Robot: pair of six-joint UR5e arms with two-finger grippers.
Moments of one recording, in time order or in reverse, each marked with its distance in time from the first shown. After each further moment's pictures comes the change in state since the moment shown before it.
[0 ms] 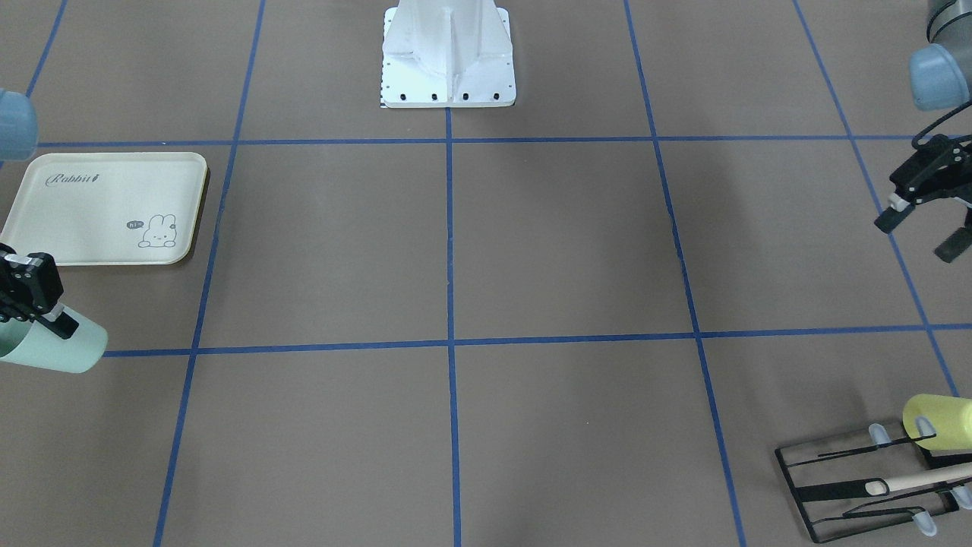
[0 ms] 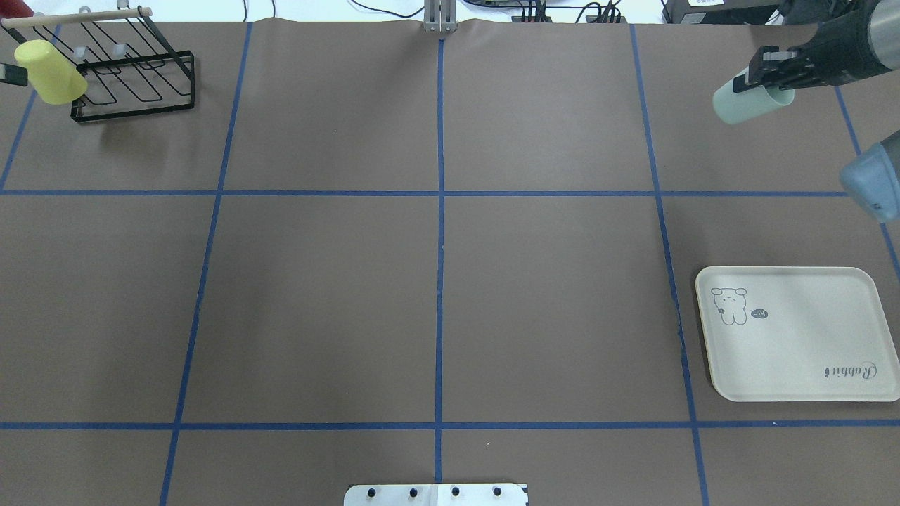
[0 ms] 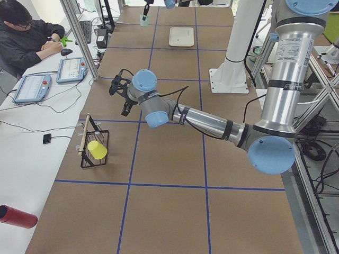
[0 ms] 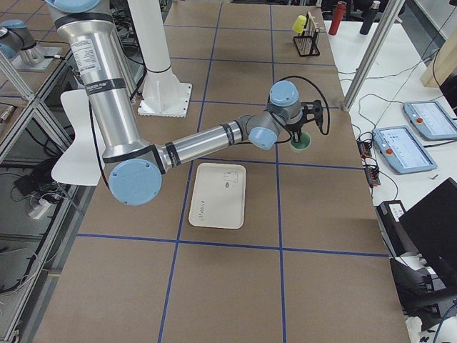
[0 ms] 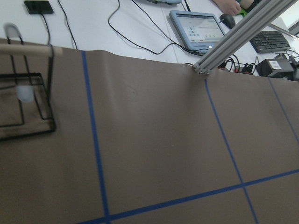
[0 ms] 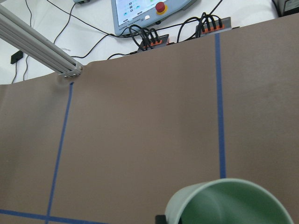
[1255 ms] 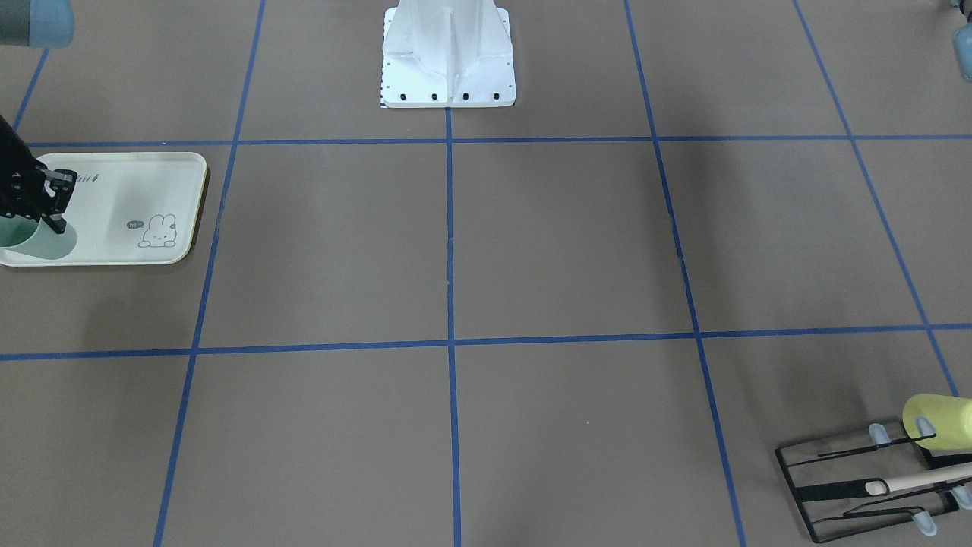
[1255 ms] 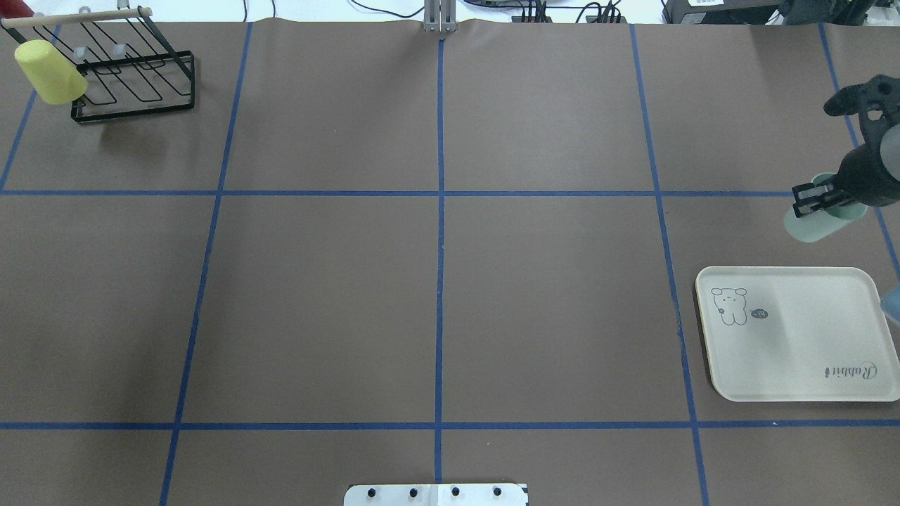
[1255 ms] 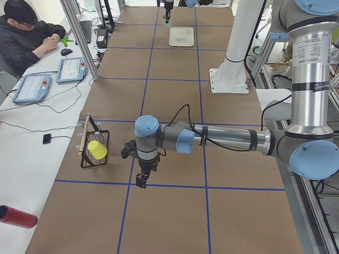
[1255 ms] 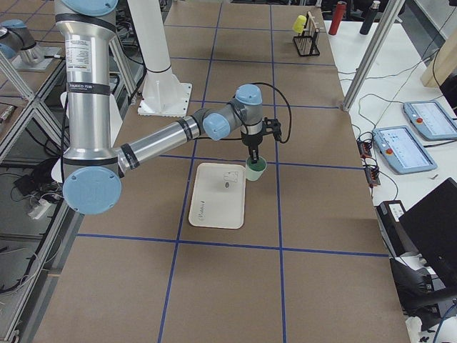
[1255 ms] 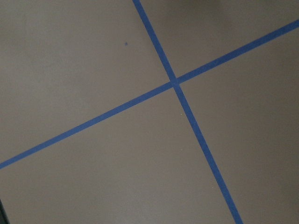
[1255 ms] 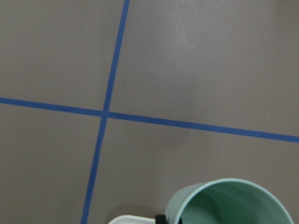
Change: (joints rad) left arm -0.094 0.173 0.007 0.722 0.204 0.837; right arm -0.183 -0.334 0.391 -0.498 -0.195 -0.289
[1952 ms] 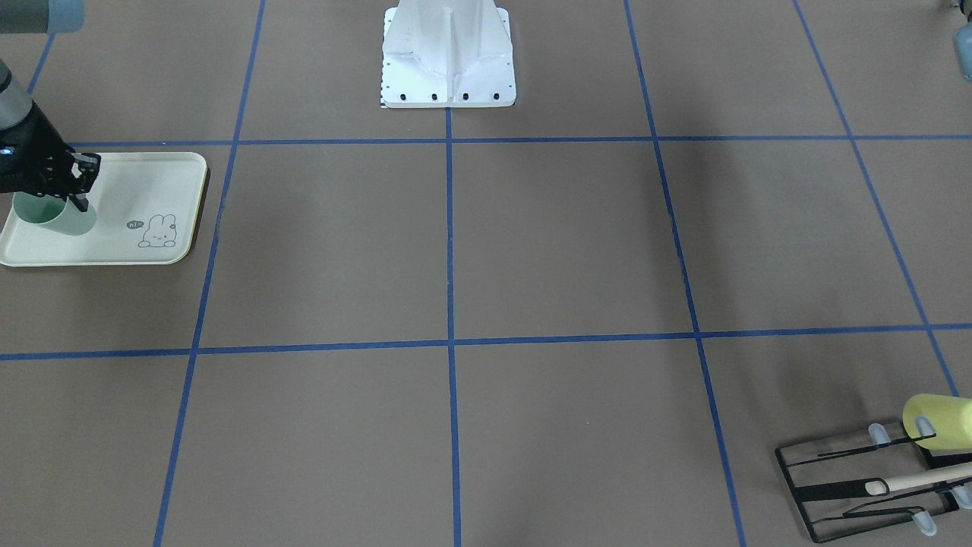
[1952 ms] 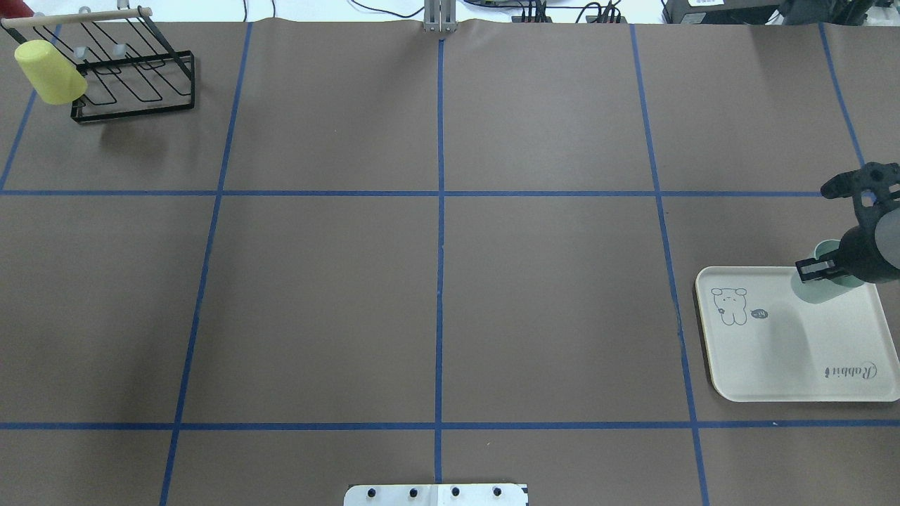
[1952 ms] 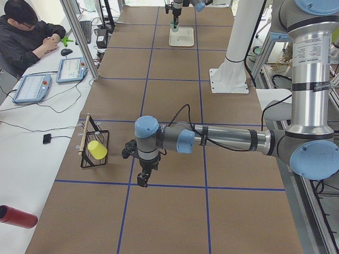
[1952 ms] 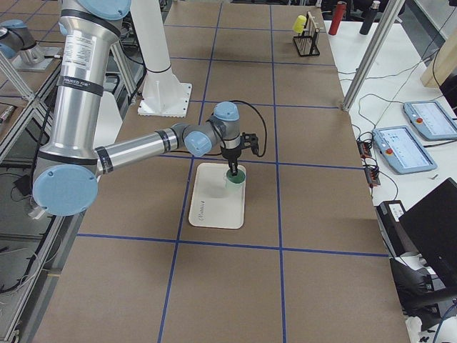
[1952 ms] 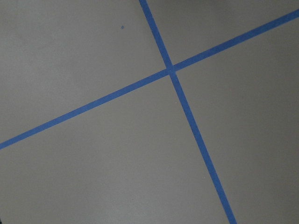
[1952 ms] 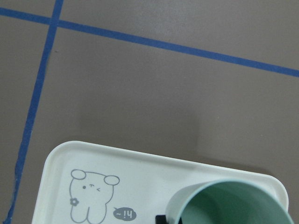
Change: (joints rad) left arm -0.001 0.001 0.000 0.004 -0.034 -0.004; right arm -0.162 -0.131 -0.012 0.193 -0.075 0.132
